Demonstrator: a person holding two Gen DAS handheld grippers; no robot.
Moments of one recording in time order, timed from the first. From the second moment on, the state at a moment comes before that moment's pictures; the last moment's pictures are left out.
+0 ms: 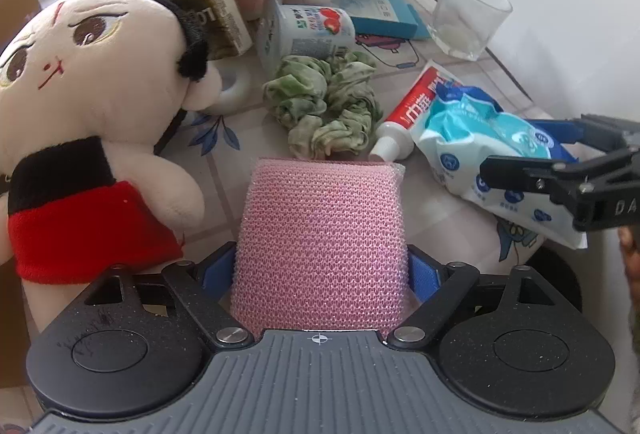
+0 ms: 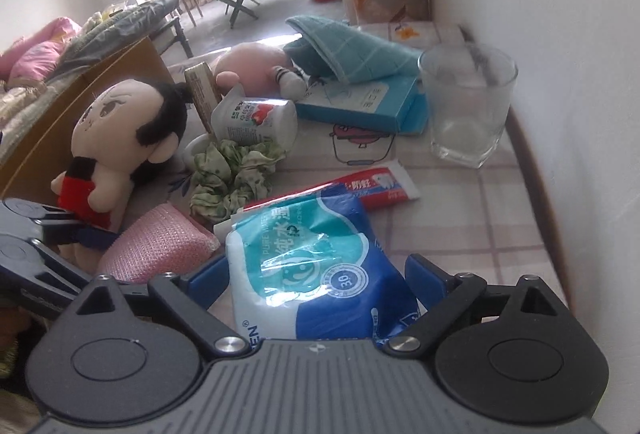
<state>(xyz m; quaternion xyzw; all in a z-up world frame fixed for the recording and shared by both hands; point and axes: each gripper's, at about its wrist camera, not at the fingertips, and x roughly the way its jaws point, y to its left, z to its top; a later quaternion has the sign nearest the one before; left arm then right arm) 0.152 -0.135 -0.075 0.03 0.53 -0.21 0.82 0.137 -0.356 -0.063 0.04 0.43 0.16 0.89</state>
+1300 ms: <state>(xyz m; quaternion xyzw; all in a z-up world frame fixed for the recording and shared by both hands) 0.109 -0.099 -0.023 -0.02 0.42 -0.24 0.87 0.079 -0.336 -0.011 0.07 0.36 0.14 0.92</state>
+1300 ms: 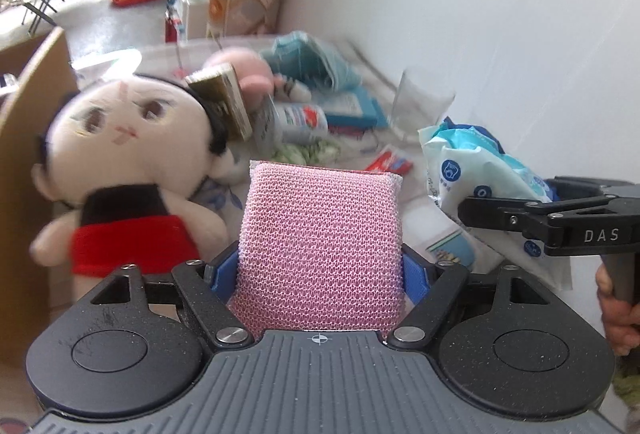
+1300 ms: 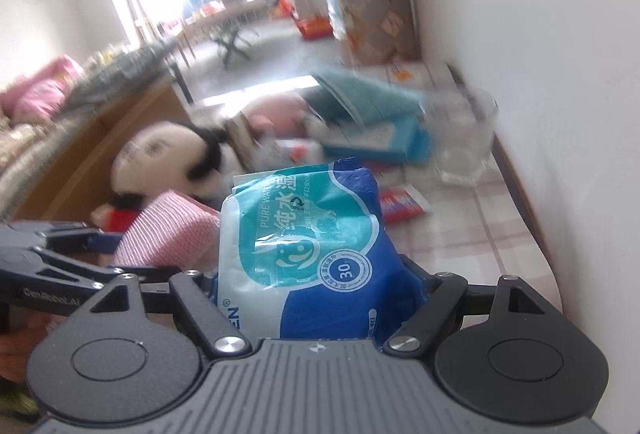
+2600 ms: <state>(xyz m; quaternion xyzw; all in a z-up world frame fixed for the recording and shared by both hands) 0.303 0.242 0.008 -0.11 0.41 0.06 0.90 0.359 0.088 0.018 0.12 0.48 0.23 0.84</state>
